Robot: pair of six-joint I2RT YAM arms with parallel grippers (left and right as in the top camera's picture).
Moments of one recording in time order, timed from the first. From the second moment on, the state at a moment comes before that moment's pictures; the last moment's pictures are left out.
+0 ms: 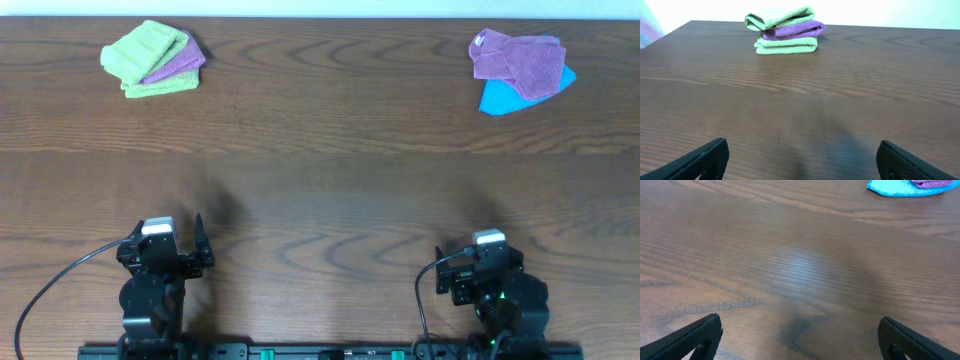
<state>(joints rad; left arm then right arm) 0.01 0.01 0.13 -0.42 -0.09 -0.01 0.03 0.02 0.18 -0.73 -0.07 -0.11</state>
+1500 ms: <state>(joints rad) 0.01 0.01 0.13 -0.42 -0.09 -0.01 0.03 0.02 0.16 -0.06 -0.27 -0.03</state>
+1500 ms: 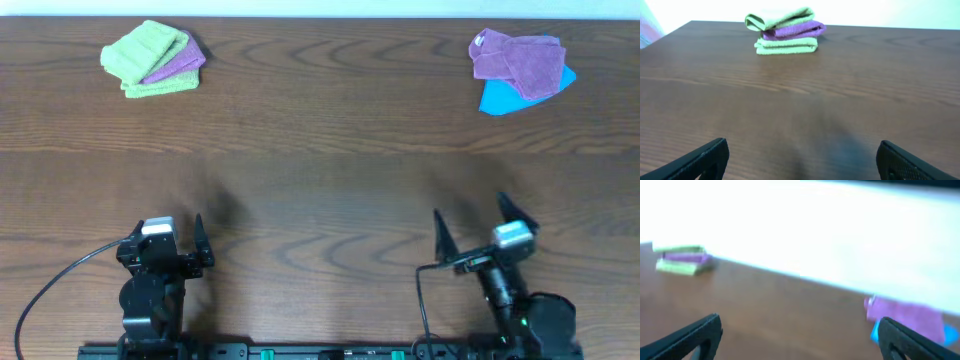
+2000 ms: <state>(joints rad) 0.01 0.01 0.13 -0.42 -0.09 -0.01 -0.14 0.94 0.55 0.24 -0.23 0.10</state>
